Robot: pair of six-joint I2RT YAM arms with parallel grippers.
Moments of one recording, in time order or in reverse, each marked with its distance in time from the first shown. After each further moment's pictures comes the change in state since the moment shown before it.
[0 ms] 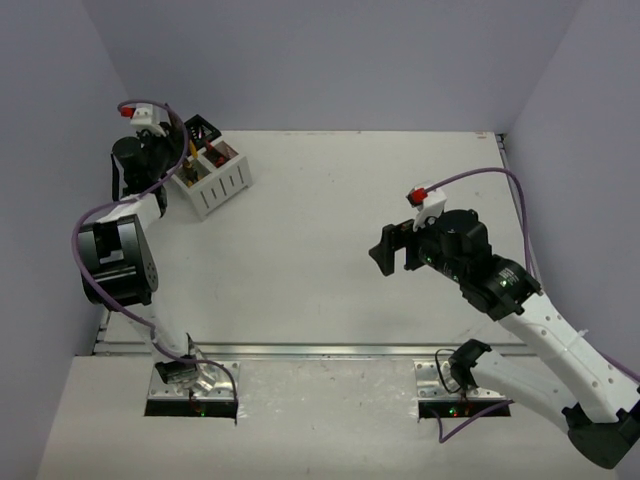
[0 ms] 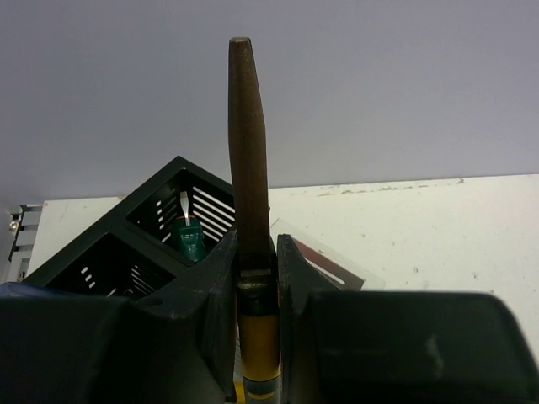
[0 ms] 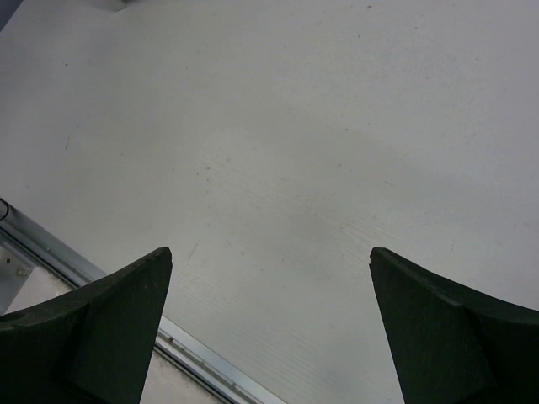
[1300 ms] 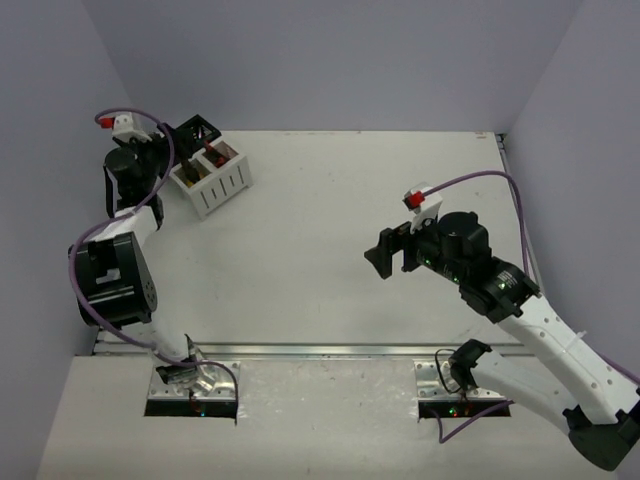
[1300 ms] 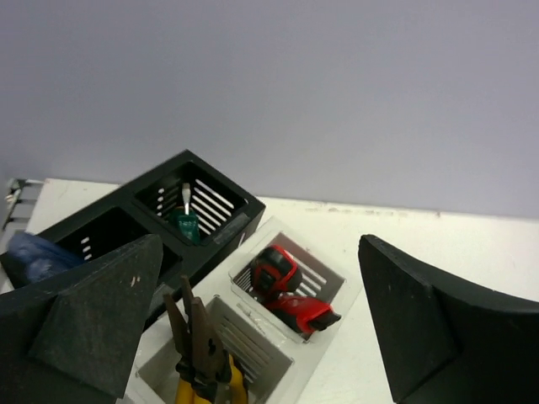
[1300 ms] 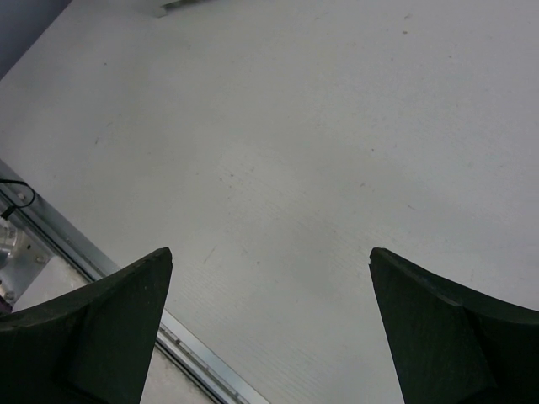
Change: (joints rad) left arm 0.019 -0.088 -0.141 0.117 -0.056 -0.154; right arm 0.000 -0.018 -0.035 0.072 -0.092 -0.039
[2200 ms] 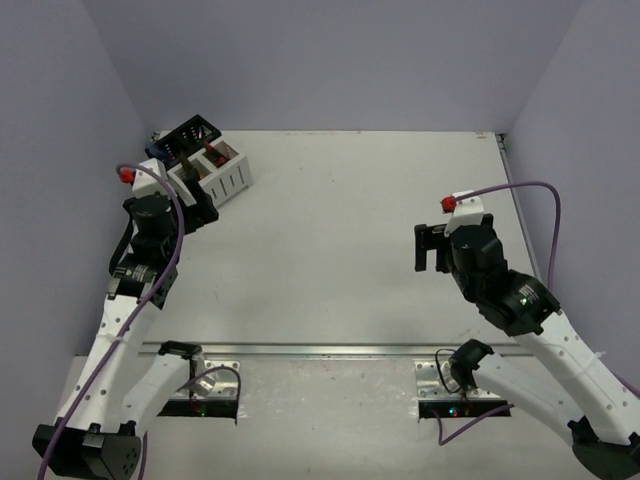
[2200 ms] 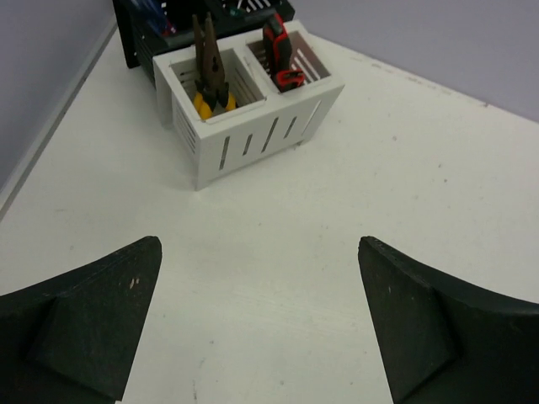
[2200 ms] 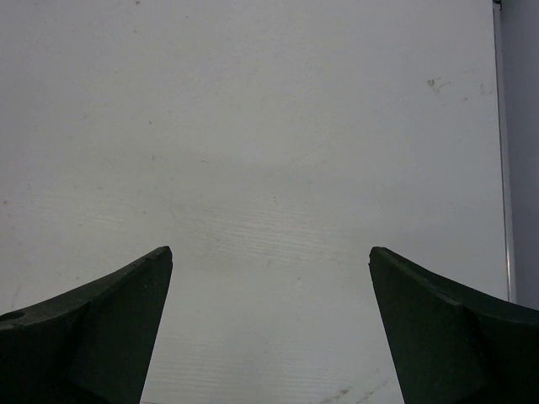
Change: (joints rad) left arm -0.413 -0.913 -0.138 -1.150 -0.710 -0.020; right arm 0.000 -0.086 0.030 -0.236 0.578 -0.008
